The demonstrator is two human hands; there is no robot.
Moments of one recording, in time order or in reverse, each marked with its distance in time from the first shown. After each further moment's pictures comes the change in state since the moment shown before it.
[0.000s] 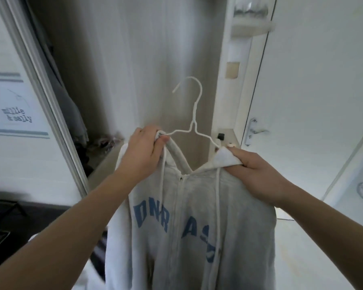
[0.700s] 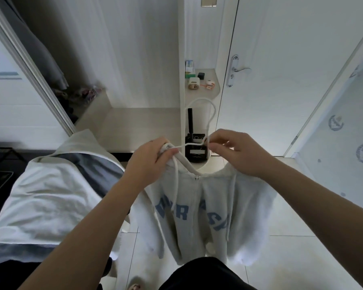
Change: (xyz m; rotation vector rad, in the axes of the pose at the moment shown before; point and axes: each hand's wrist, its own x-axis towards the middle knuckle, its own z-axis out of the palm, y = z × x) left_hand -0.201 0.090 0.058 -0.137 -0.321 -0.033; right_hand -0.161 0.067 0.019 -0.093 -0.046 0.016
